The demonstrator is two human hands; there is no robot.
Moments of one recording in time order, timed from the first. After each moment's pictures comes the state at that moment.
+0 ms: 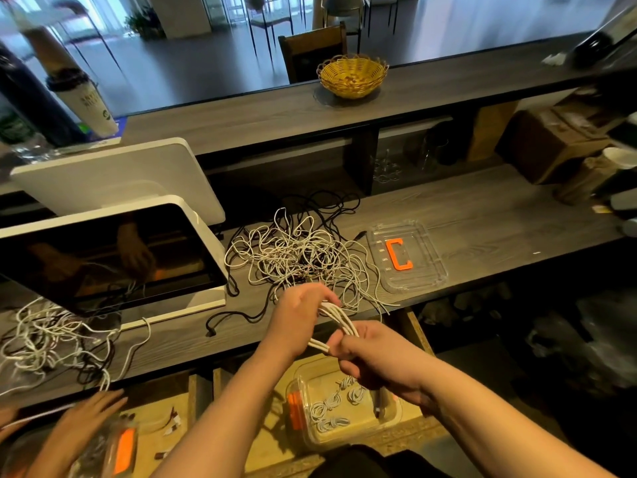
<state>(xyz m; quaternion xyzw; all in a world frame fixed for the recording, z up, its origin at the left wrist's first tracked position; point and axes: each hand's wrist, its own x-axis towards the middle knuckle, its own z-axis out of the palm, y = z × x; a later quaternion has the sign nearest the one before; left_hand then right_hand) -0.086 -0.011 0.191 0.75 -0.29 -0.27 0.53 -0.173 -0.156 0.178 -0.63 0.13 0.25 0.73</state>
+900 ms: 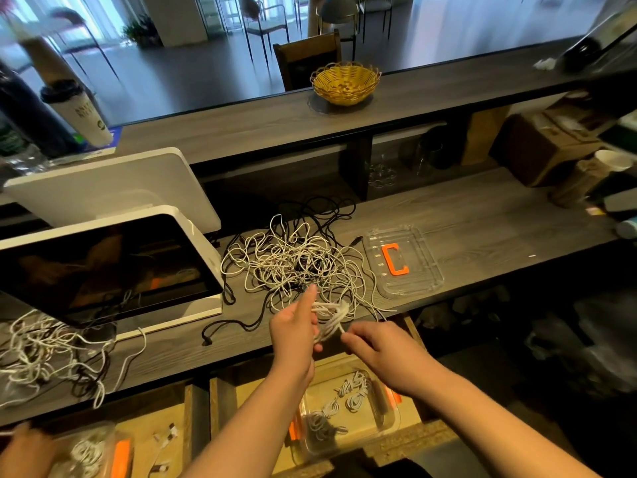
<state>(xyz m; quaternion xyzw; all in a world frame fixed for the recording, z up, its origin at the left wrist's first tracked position) -0.099 -0.043 0.153 0.68 0.17 -0.17 0.70 -0.174 -0.178 0.165 -0.92 0.04 0.10 0.38</state>
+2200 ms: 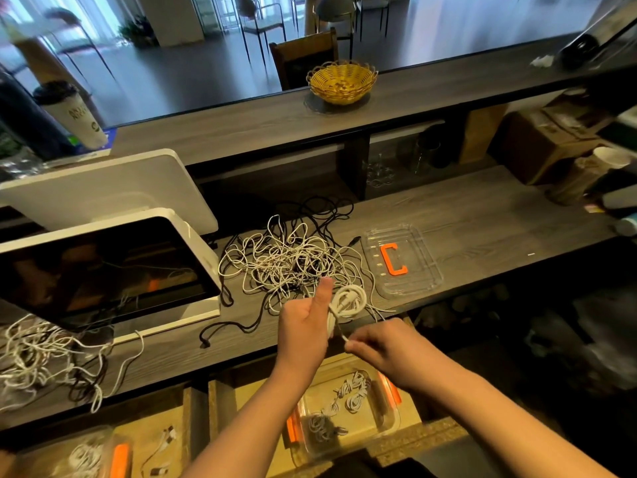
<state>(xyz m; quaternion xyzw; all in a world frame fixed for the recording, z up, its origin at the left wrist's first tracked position) -0.102 -0.048 0.178 0.77 -0.10 -0.09 0.62 -0.171 -0.192 0.172 -0.94 -0.01 0.11 0.33</state>
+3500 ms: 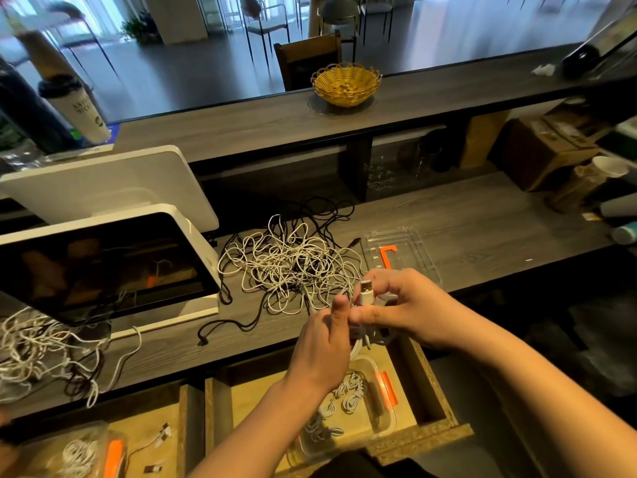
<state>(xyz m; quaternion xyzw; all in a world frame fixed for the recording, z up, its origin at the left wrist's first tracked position) -0.117 -0.050 0.171 0.80 -0.21 -0.18 0.53 -0.150 -0.219 0.241 -0.86 -0.06 0.06 0.50</state>
